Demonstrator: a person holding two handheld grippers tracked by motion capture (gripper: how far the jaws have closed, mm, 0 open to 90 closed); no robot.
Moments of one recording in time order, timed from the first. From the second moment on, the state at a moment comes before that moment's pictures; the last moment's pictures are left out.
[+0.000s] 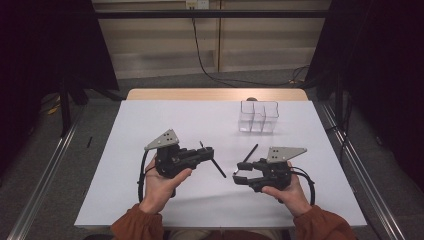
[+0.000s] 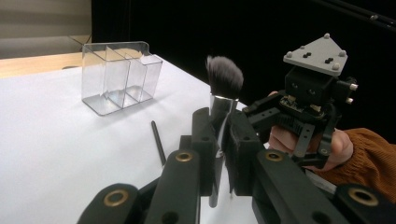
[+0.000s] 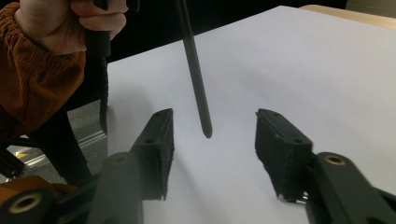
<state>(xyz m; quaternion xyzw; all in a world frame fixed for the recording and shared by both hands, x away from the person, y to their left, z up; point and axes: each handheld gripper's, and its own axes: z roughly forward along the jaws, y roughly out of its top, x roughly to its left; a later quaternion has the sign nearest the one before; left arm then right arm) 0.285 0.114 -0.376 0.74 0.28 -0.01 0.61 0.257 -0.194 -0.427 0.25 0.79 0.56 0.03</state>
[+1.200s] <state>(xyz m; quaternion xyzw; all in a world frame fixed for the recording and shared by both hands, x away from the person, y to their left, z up) 0.292 0.108 -0.353 0.81 0.24 0.00 0.53 0.252 -0.188 -0.419 0.25 0.79 0.56 0.03</state>
